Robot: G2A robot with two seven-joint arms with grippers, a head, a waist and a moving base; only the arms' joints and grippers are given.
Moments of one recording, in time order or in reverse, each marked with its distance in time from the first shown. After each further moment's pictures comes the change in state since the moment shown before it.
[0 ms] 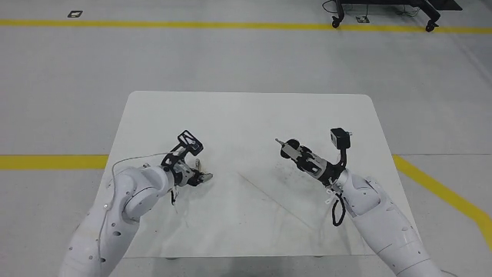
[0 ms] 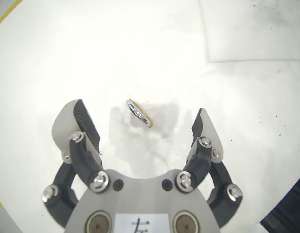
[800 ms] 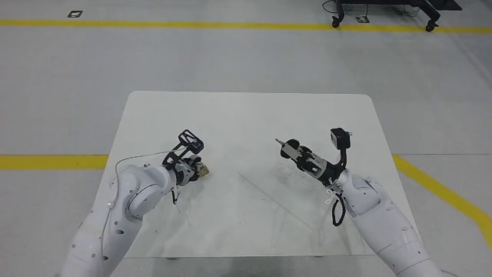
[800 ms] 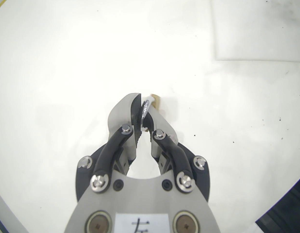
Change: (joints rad) left arm -0.017 -0.003 0.021 -0.005 0.000 0.071 -0.051; right arm 0.000 0.000 0.000 0.000 0.000 0.000 0.000
